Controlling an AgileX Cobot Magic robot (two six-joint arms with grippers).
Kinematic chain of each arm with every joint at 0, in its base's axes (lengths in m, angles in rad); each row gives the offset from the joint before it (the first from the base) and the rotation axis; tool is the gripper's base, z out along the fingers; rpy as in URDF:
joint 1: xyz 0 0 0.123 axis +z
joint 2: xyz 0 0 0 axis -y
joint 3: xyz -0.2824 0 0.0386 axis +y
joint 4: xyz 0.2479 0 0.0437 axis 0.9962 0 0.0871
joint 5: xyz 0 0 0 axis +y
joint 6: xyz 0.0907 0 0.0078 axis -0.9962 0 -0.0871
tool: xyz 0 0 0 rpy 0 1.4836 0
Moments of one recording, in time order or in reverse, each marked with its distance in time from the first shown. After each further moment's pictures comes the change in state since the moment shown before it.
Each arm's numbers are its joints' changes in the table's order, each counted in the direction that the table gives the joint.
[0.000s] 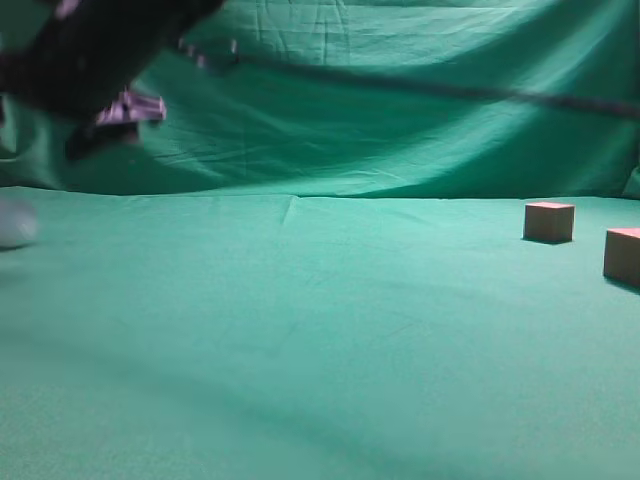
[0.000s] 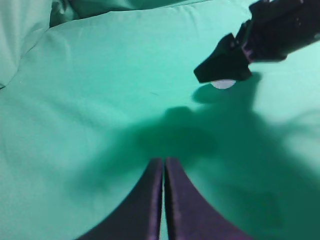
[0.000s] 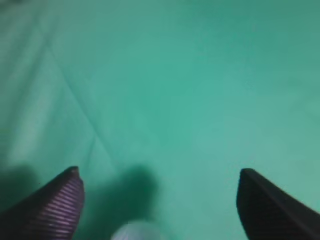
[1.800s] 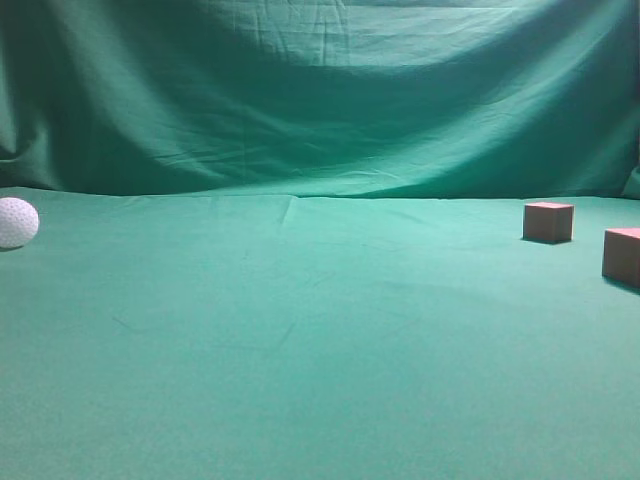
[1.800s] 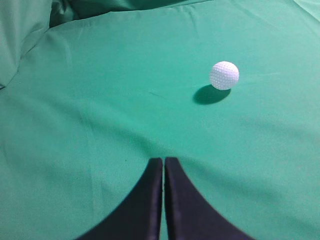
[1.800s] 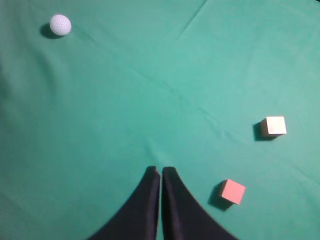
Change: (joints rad) left arm 0.000 0.000 0.000 0.000 0.000 0.000; right arm -0.147 1.282 0.769 -0.579 0.824 -0.540
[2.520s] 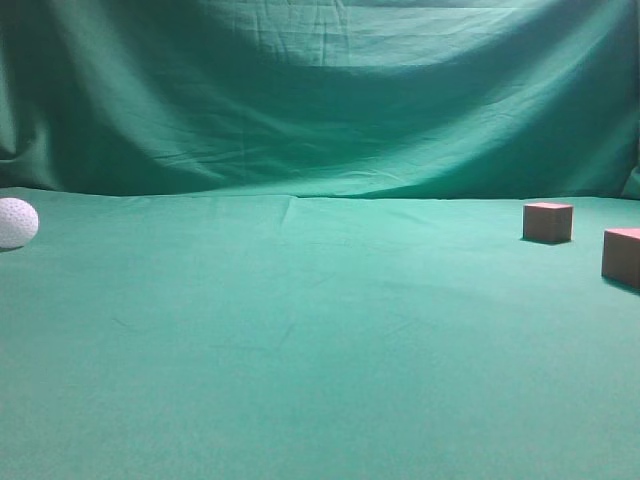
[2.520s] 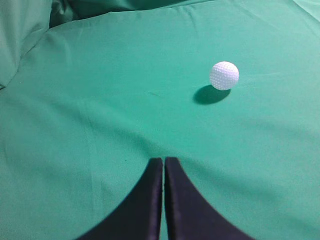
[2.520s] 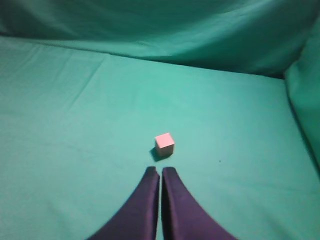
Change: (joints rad) left arm 0.000 0.000 0.000 0.000 0.000 0.000; right arm -0.441 0.767 0.827 -0.051 -0.586 -0.023
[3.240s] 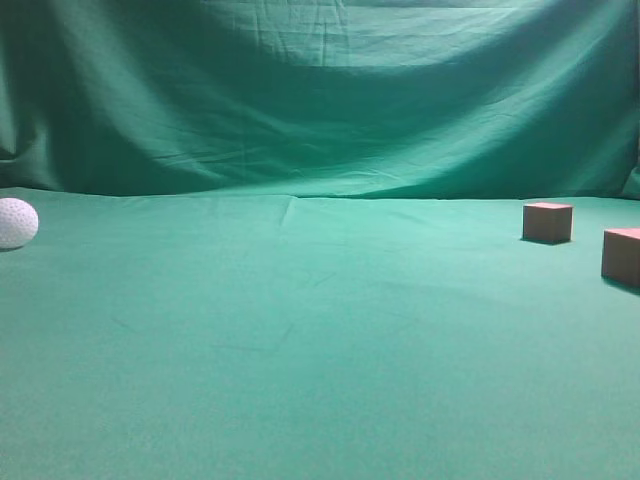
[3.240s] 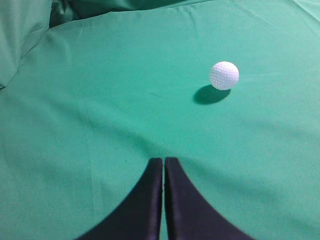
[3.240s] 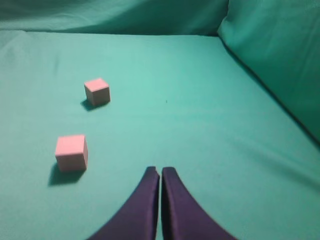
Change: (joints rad) left arm 0.000 0.000 0.000 0.000 0.000 0.000; right arm -0.220 0.425 0.646 -0.009 -0.282 -0.002
